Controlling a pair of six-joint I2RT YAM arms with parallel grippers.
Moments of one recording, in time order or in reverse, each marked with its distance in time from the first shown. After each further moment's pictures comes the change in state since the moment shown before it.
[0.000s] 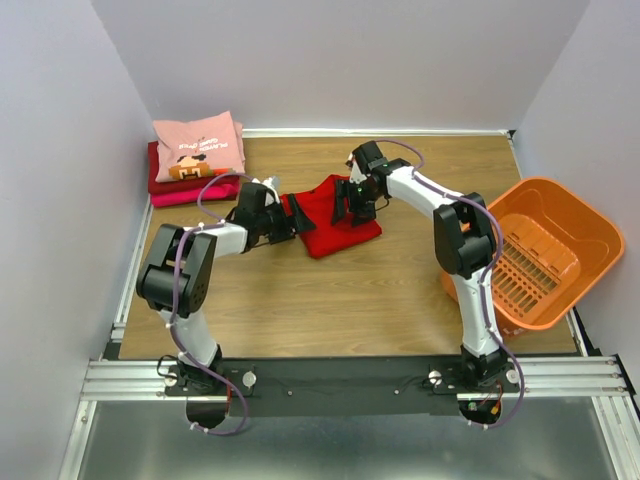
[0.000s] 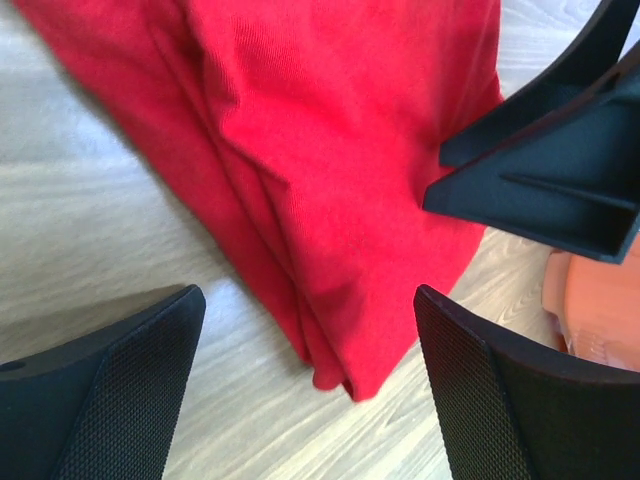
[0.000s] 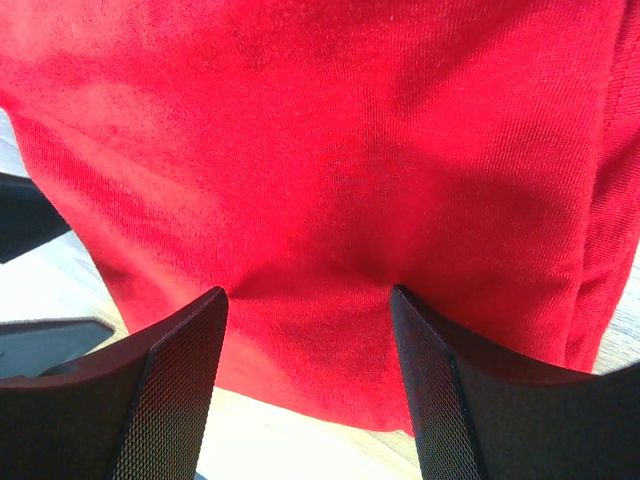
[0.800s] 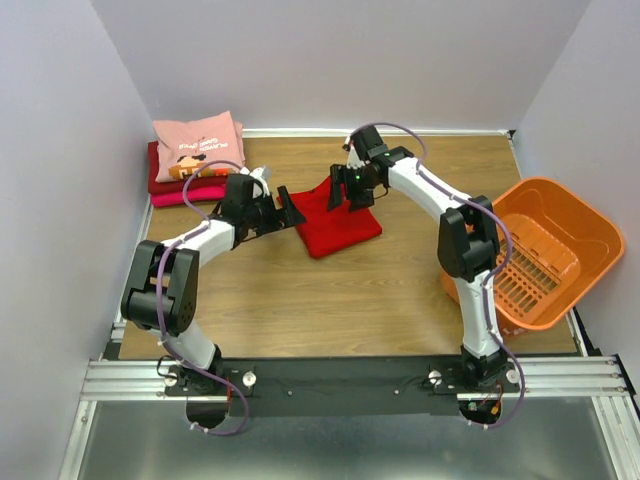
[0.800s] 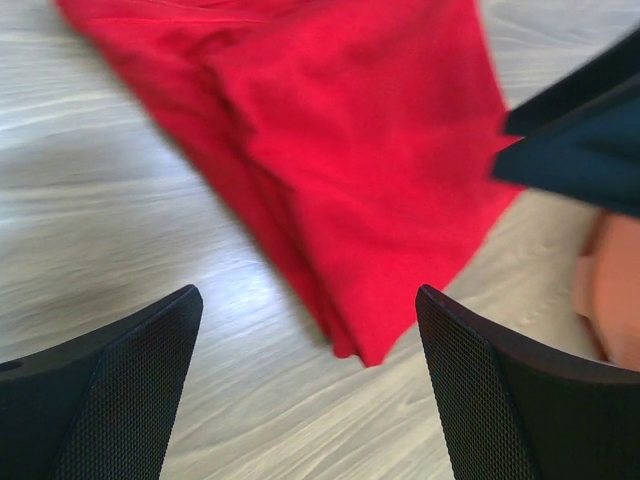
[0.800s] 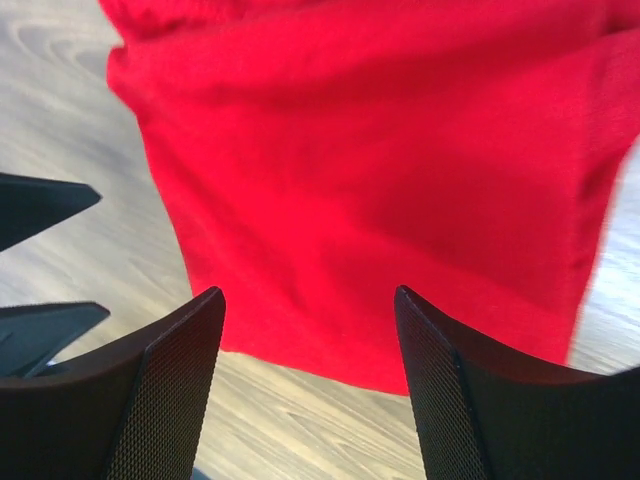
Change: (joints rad) left arm 0.046 -0.136 0.047 -0.176 -0.039 0.135; right arm 0.004 -0.051 0.119 -0.057 0.038 -0.018
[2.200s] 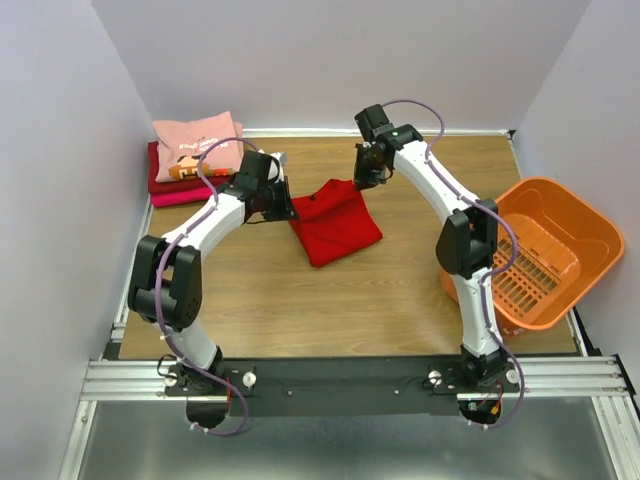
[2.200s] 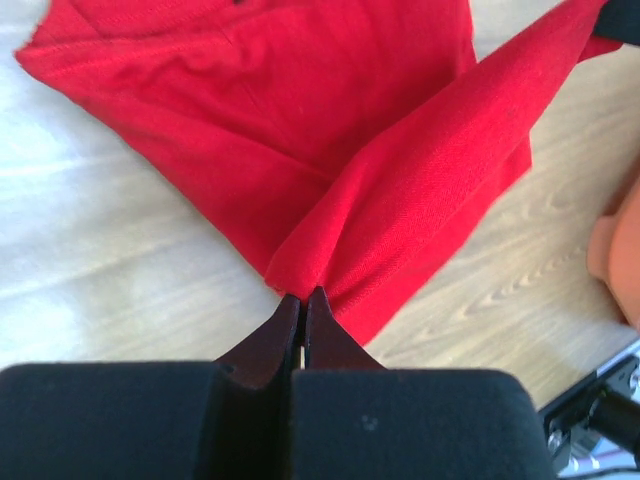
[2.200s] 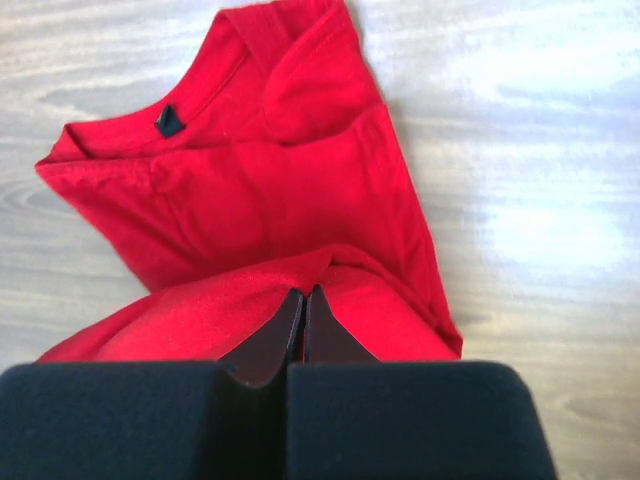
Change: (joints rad) left arm -0.085 0.026 0.292 -0.433 -0.093 0.090; right arm -0.013 0.017 0.248 -0.258 0.331 0.160
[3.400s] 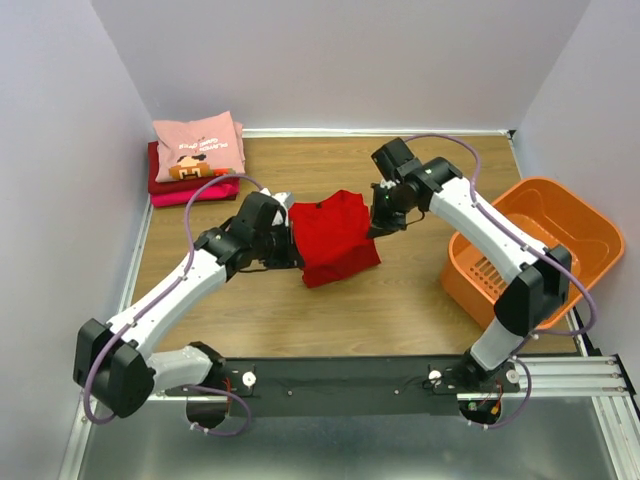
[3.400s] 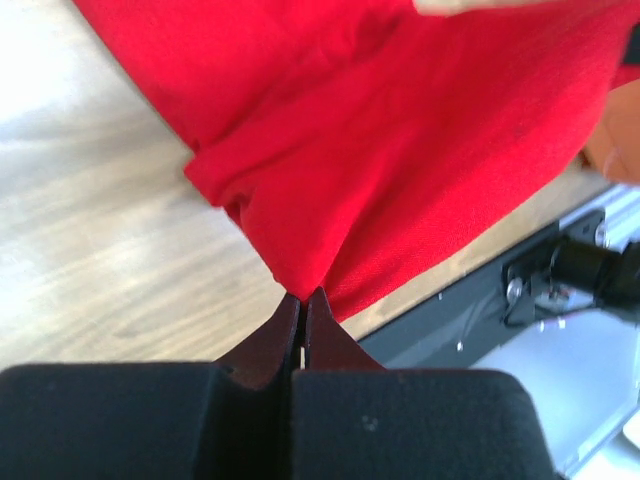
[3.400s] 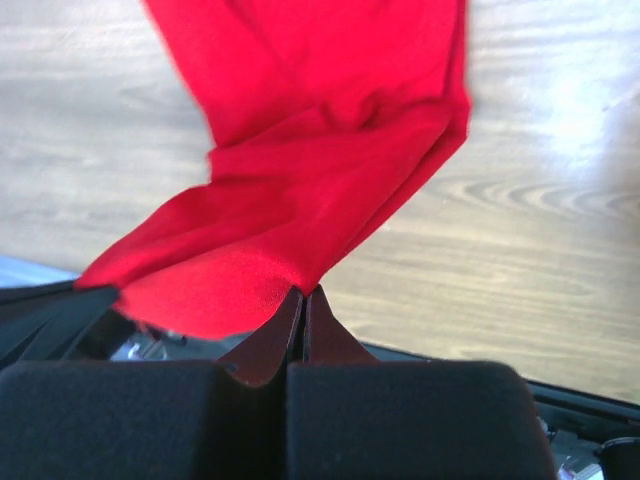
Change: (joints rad) left arm -0.264 -0.499 -0.264 -0.230 -0.077 -0.150; right arm 0.120 -0.584 -0.581 -0.084 -0.123 0.155
